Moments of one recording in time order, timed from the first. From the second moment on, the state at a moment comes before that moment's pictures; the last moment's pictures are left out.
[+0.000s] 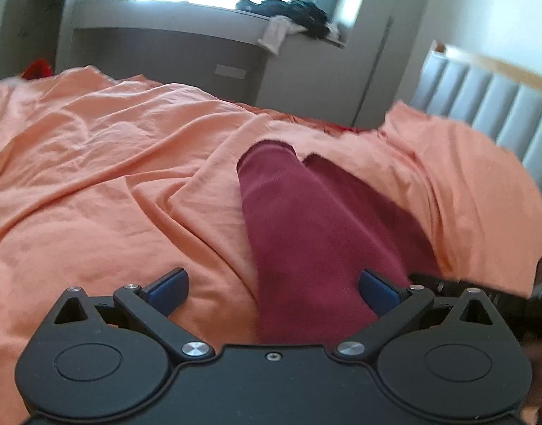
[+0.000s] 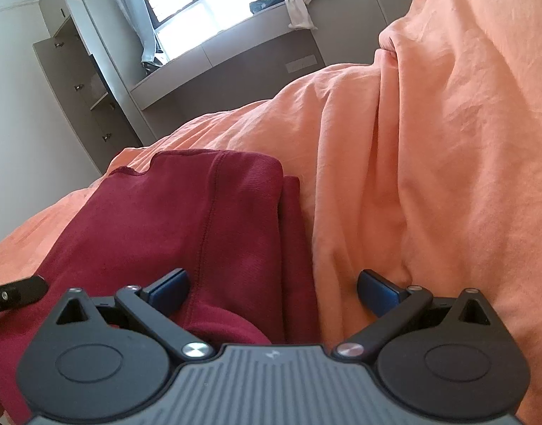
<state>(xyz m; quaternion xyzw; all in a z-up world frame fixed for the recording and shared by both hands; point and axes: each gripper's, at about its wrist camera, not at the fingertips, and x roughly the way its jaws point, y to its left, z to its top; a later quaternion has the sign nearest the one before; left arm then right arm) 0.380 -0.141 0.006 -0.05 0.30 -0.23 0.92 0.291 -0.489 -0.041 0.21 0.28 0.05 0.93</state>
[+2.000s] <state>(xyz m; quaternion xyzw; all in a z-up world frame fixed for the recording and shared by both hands) 0.375 -0.135 -0.013 -0.04 0.26 -0.26 0.93 0.306 -0.499 -0.023 0.25 0.20 0.12 0.94</state>
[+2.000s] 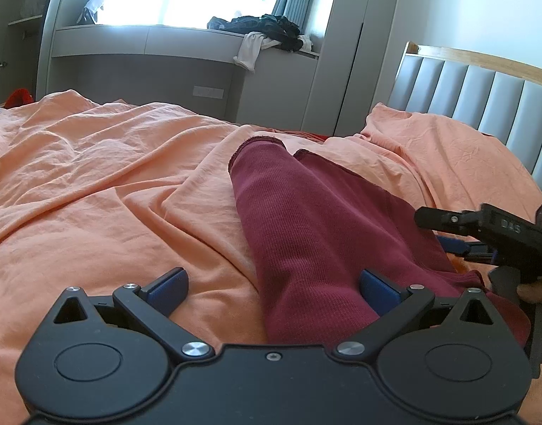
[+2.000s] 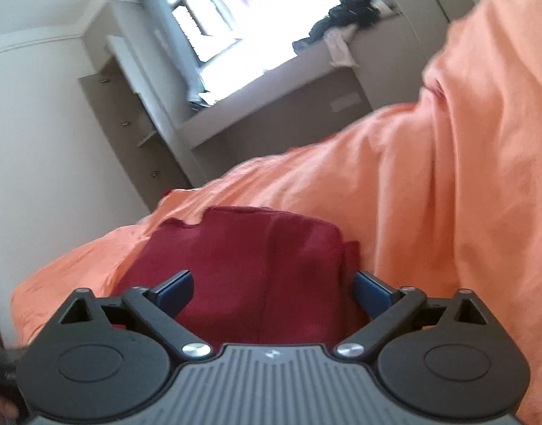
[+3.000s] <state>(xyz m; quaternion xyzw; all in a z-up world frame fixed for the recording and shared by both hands) 0.380 -0.137 -0.009 -0.04 0.28 -0.26 0.92 0.310 -0.485 -0.035 0.25 0.25 0.13 0.92</state>
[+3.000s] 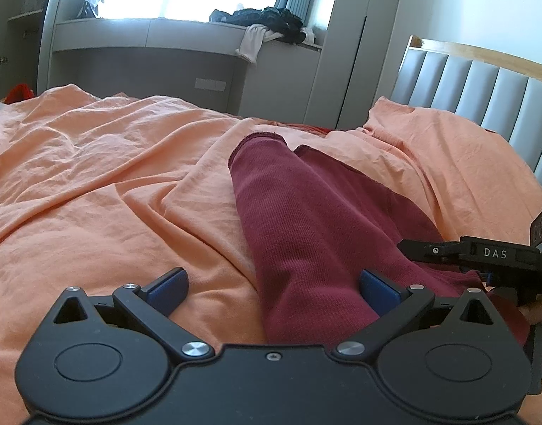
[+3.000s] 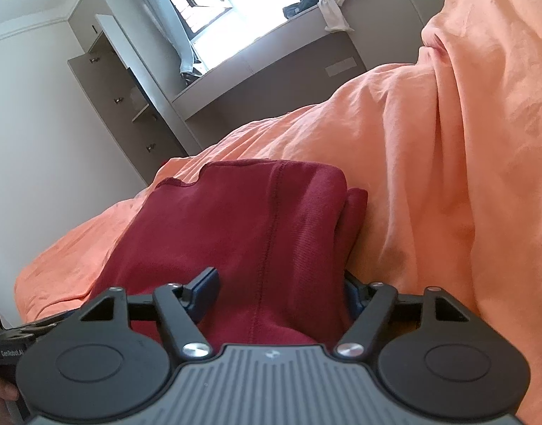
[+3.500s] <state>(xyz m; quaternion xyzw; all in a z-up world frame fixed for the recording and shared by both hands) 0.379 -0.141 0.004 -0.05 0.31 -0.31 0.90 0.306 -0.480 -0.037 0.26 0.24 0.11 0.93</state>
